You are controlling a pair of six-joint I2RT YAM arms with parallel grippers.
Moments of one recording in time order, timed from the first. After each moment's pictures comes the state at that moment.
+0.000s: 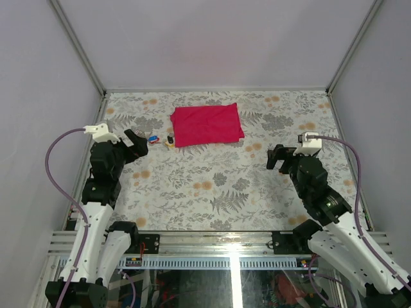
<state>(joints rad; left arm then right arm) -0.02 0.71 0.67 -0.24 -0.01 -0.42 0.55 0.57 0.62 -0.29 0.42 0.30</state>
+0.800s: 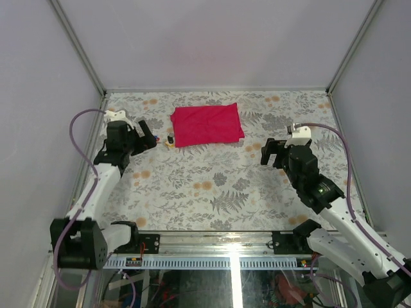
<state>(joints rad) -0.02 1.05 0.77 -0.26 0.04 -0.41 0.55 0.74 0.69 -0.31 0.40 0.30</state>
